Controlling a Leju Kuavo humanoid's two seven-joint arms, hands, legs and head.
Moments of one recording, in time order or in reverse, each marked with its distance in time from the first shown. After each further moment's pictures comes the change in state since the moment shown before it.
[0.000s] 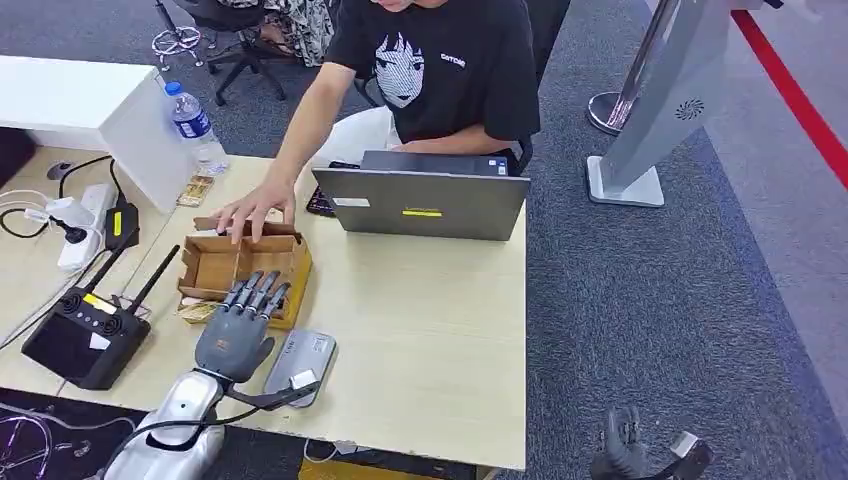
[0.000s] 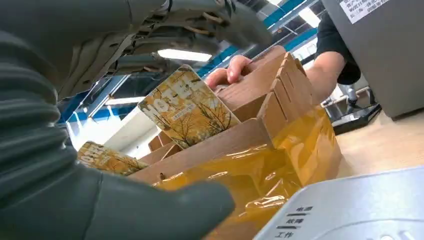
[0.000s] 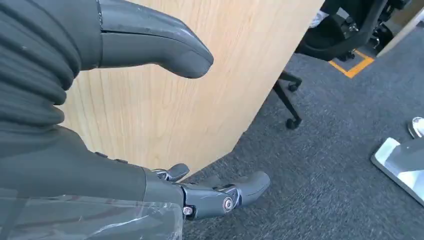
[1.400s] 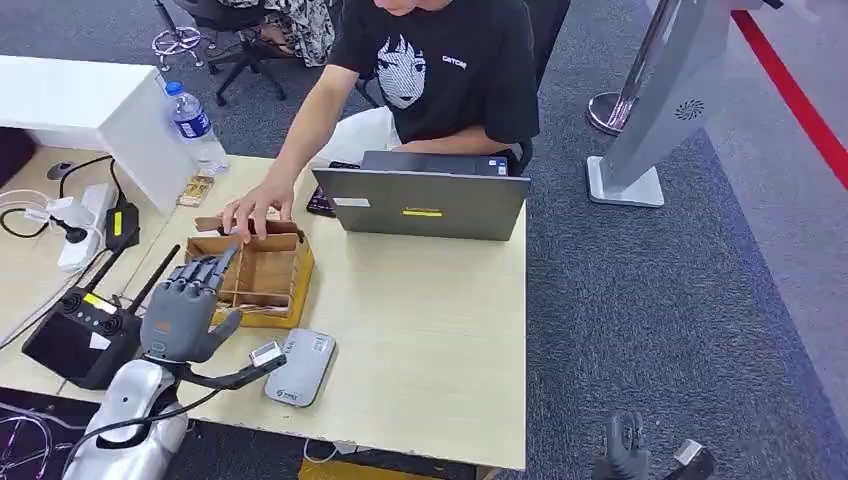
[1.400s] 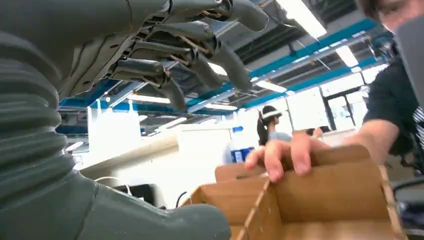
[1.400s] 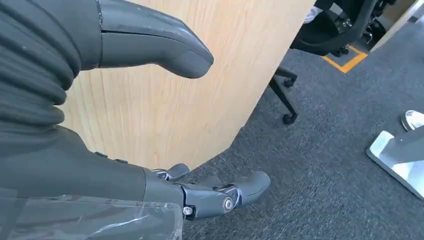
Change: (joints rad) left arm 0.063 0.015 0.144 -0.271 0.198 -0.056 -0.130; right arm 0.013 0.000 -0.005 0.000 -0.018 0.003 -0.016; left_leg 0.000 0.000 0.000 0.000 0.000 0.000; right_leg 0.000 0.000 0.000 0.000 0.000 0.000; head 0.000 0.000
